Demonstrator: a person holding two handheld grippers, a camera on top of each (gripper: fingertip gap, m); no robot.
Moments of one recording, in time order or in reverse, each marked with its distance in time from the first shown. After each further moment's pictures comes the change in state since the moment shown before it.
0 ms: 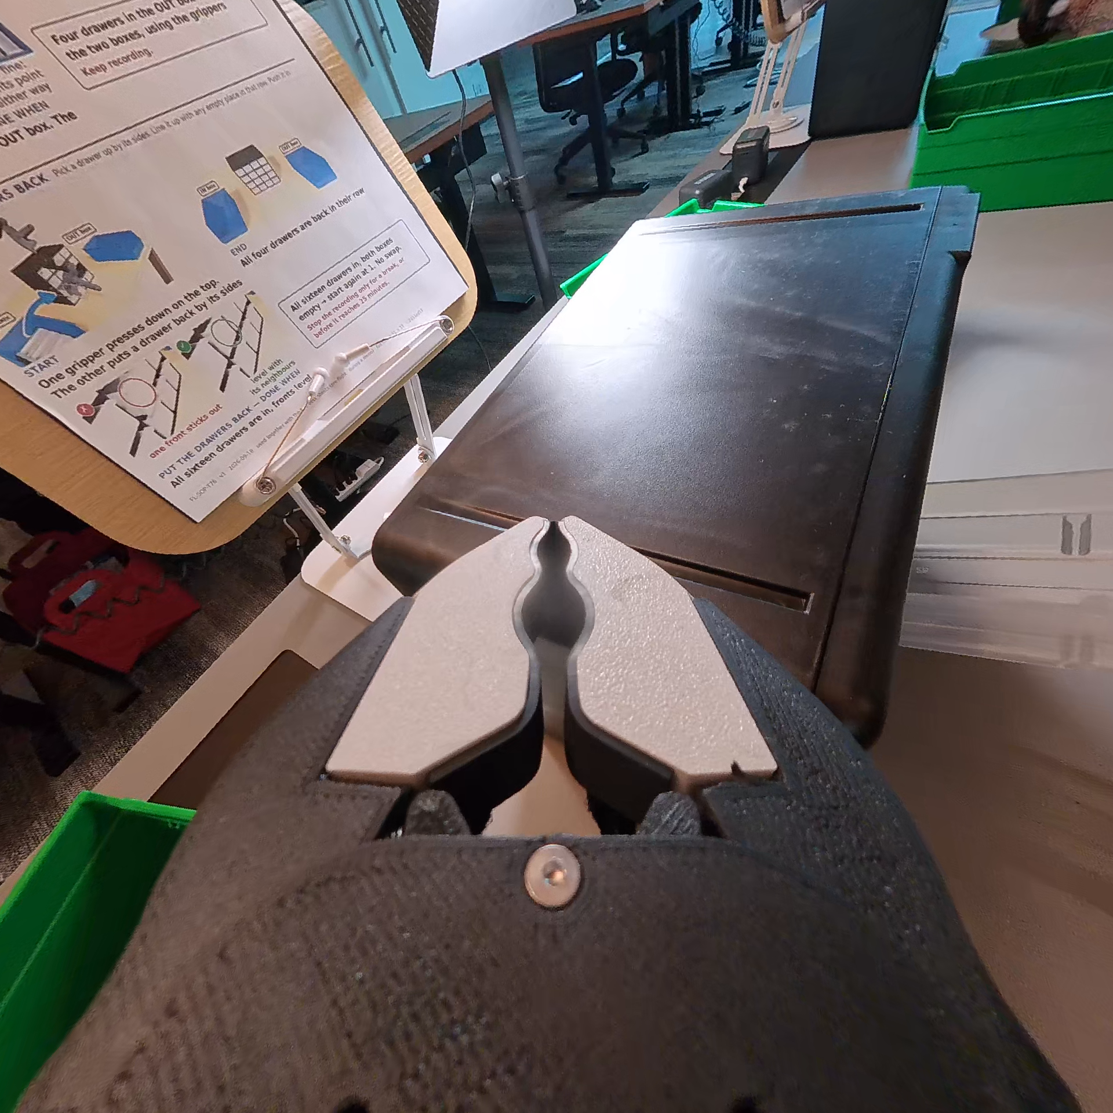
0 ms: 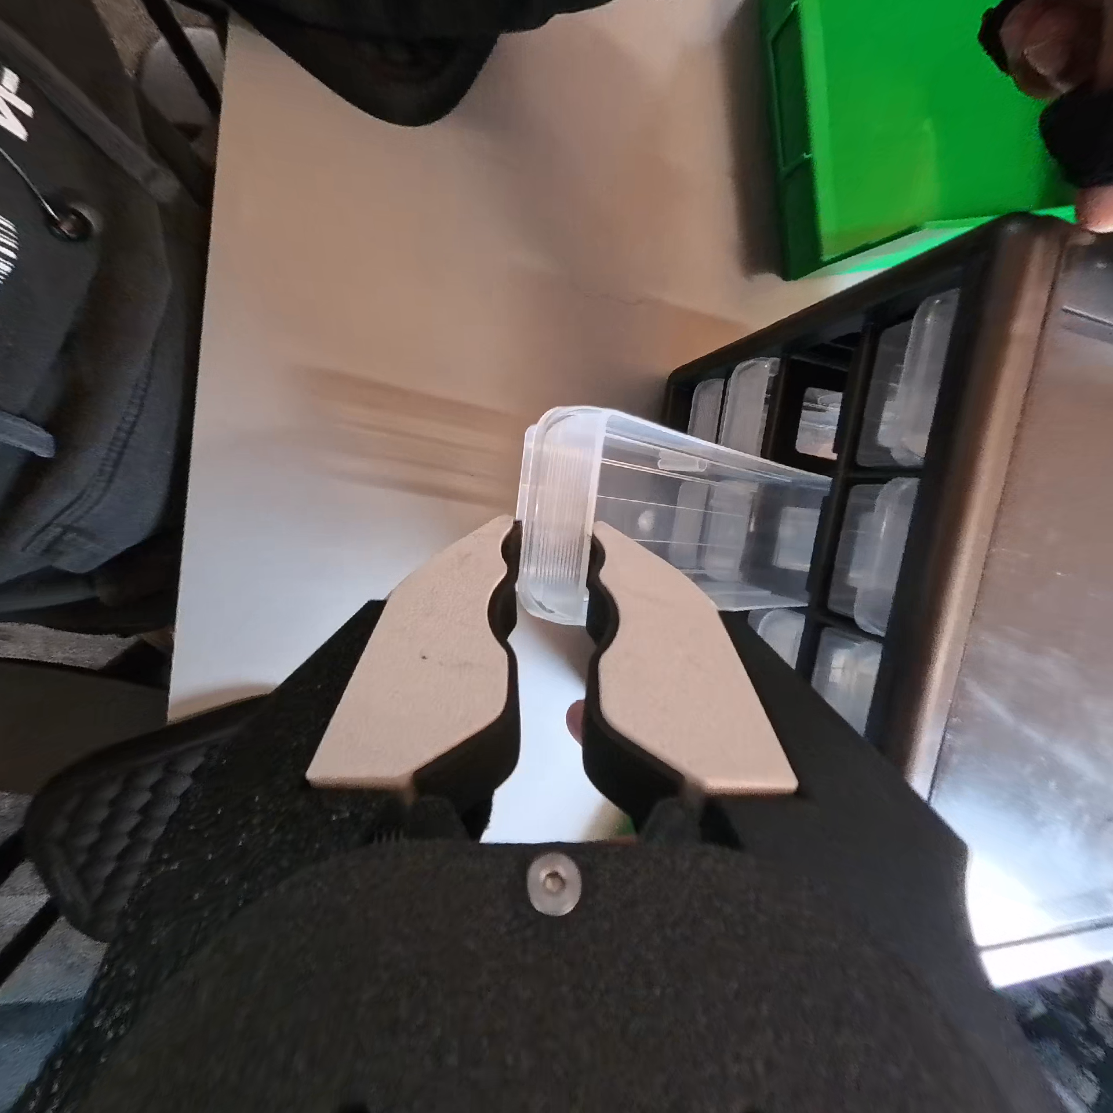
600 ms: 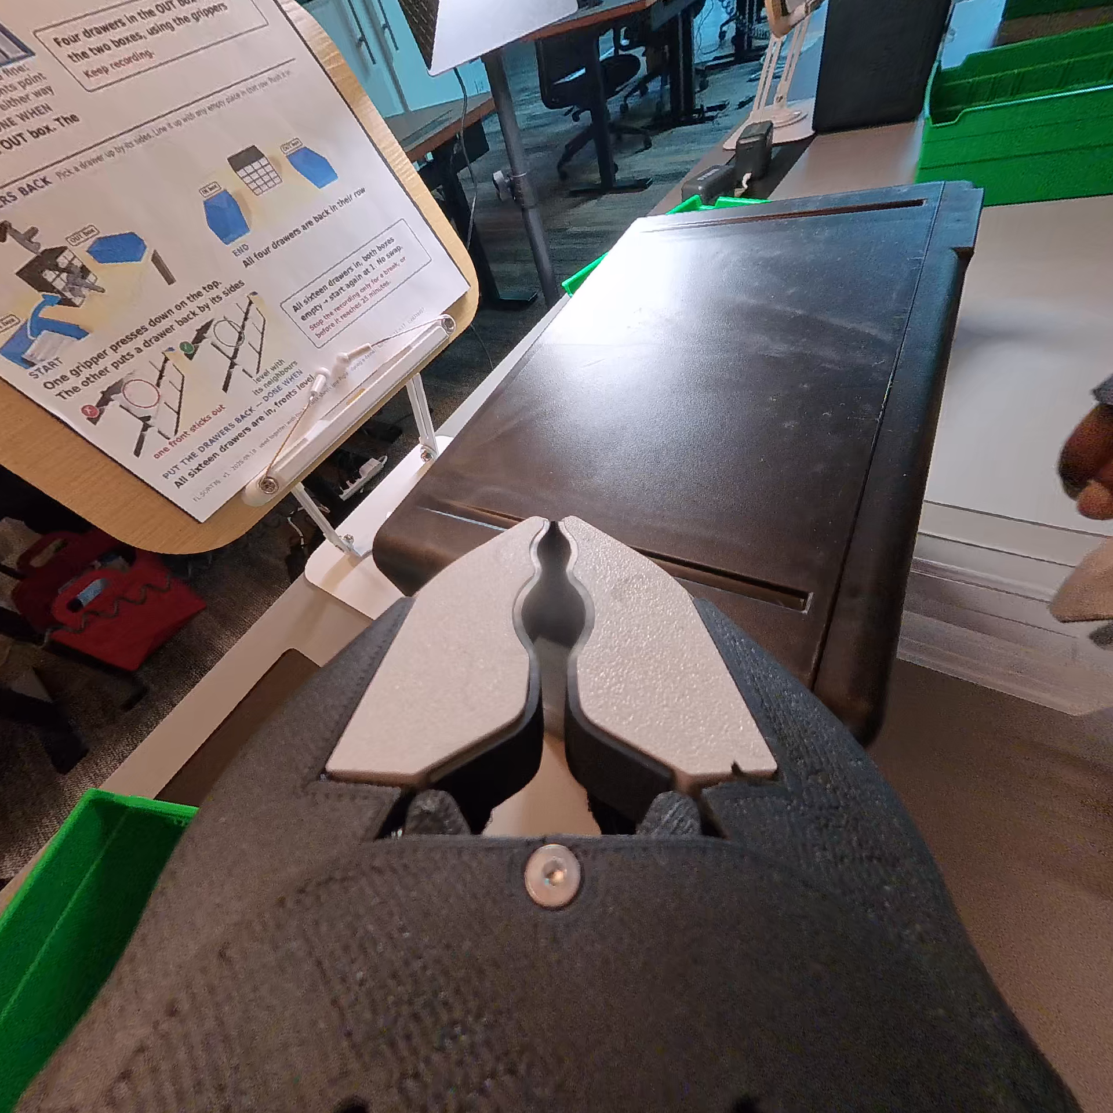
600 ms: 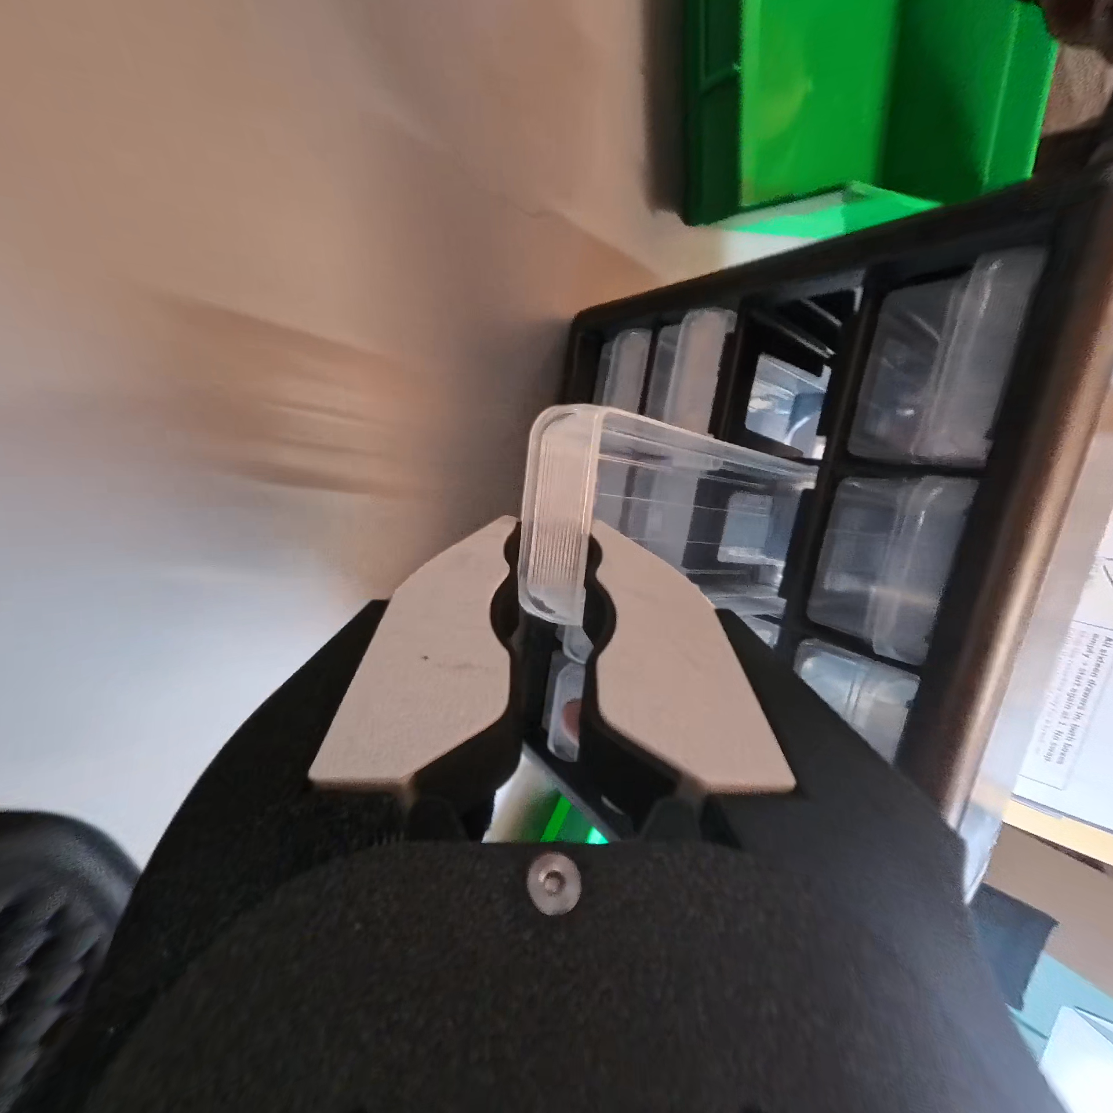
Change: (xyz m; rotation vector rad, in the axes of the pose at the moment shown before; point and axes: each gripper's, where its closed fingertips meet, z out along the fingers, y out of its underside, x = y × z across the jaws) left arm 0.000 0.000 0.000 -0.004 -0.005 0.006; right arm 0.024 0.033 0.057 -0.093 0.339 -0.185
